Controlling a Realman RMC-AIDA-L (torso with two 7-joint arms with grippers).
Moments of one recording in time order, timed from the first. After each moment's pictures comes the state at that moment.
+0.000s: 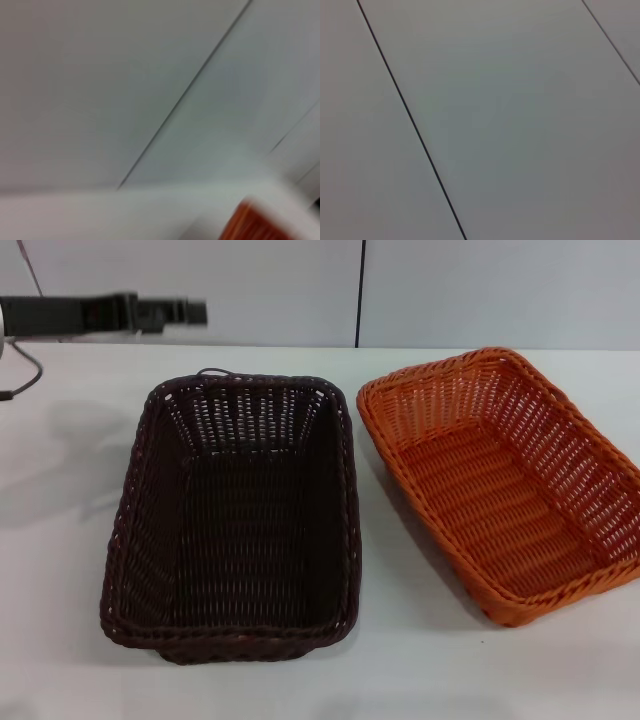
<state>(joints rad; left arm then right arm) -0.57 -1.86 -2.11 -0.97 1.79 -1.23 0.78 0.35 2.07 0.06 -0.14 -1.19 -1.38 0.75</state>
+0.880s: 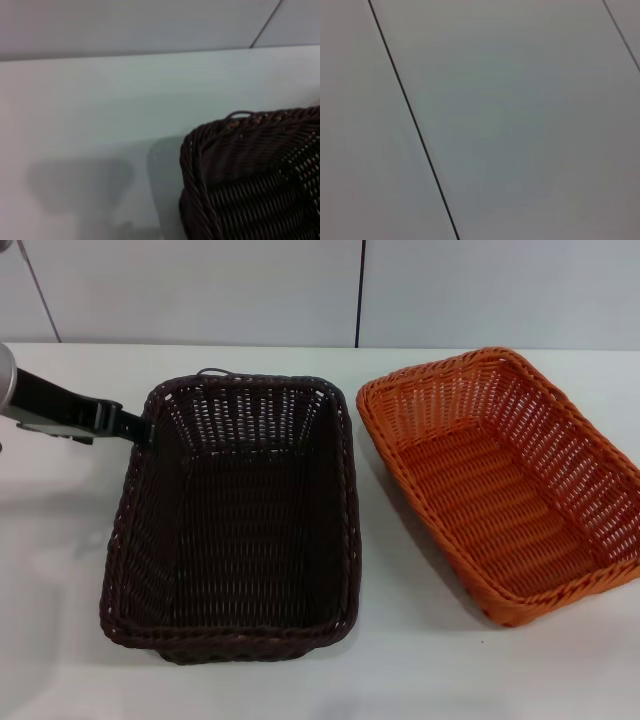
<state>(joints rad) -0.62 -2.05 -2.13 -1.44 2.68 -1.55 0.32 0.40 2.07 0.06 -0.15 -1.19 -1.27 0.65</state>
